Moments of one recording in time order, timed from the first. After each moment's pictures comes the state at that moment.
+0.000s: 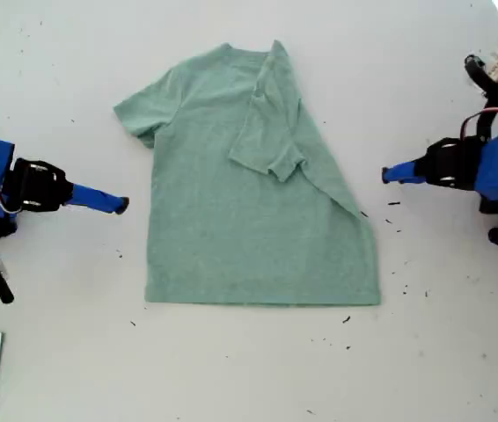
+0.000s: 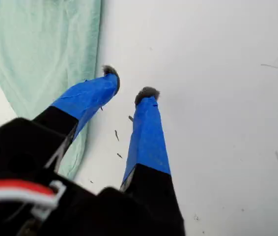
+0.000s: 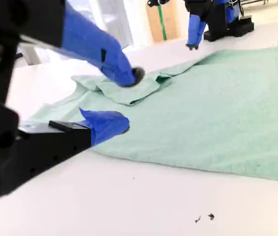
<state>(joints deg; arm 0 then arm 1) -4.5 206.1 185.4 59.2 7.6 22.0 199.8 174.3 76.6 -13.1</state>
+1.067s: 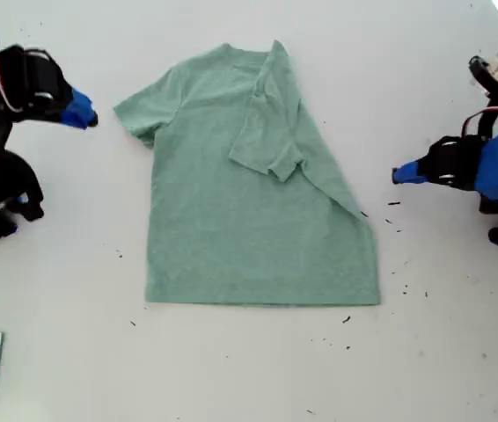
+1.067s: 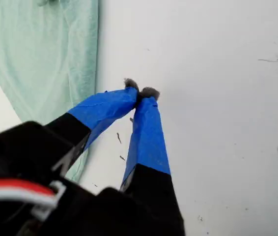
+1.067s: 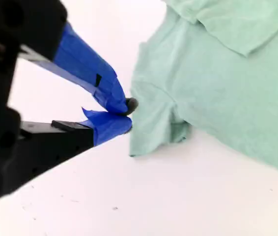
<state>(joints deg) -31.6 137.0 112.1 88.3 14.6 22.3 199.8 174.3 76.6 -11.3</state>
